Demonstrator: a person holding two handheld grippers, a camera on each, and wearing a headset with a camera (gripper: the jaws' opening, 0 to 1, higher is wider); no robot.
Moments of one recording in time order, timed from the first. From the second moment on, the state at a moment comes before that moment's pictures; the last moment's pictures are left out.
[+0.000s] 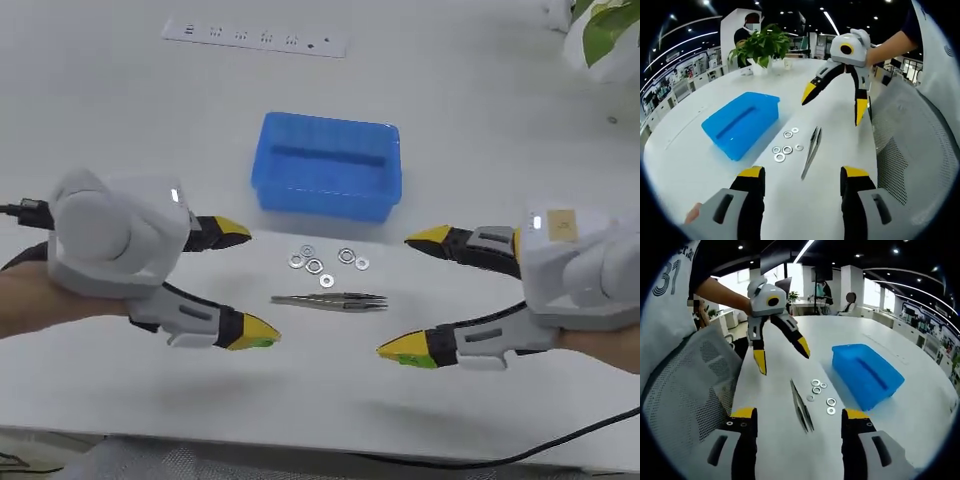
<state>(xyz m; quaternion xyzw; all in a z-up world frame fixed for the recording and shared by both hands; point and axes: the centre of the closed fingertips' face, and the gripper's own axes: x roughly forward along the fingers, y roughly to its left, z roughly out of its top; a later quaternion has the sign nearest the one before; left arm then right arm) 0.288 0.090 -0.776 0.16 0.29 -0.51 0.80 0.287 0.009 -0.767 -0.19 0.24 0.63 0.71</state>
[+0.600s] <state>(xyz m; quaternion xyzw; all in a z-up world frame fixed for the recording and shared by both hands) 0.294 0.070 -0.804 0.17 0.32 -0.54 0.76 0.296 0.025 -0.802 -0.22 0.28 0.64 0.68</state>
